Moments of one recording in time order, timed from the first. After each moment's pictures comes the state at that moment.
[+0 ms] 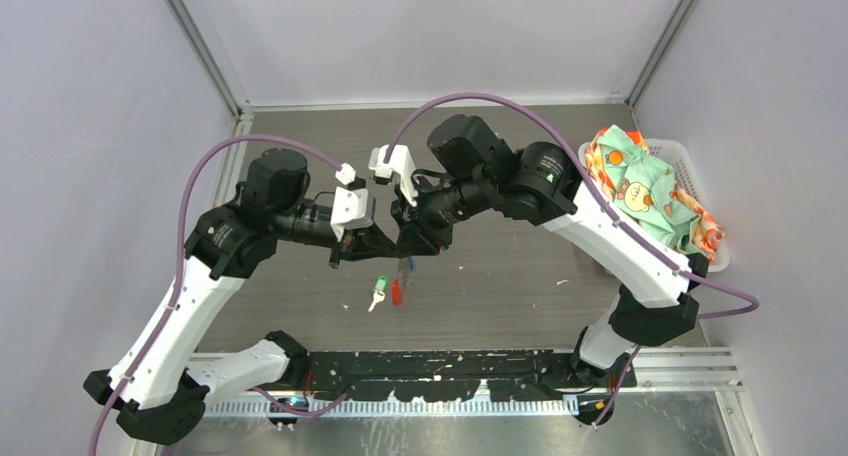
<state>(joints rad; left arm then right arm) -0.61 1.00 1.40 -0.93 0.94 0.52 1.06 1.61 2.11 -1.19 -0.45 -0.11</state>
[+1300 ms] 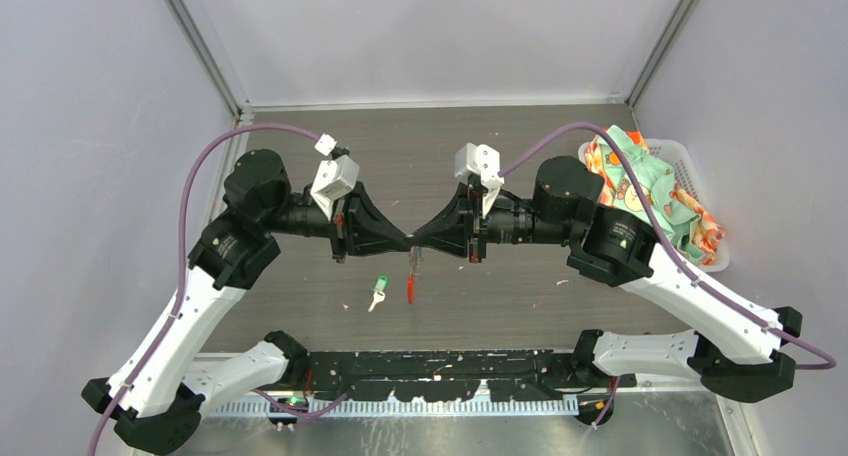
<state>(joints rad) -0.61 0.94 1.28 -0.40 1.08 -0.10 1.04 1.09 1.42 -0.38 -0.43 0.05</state>
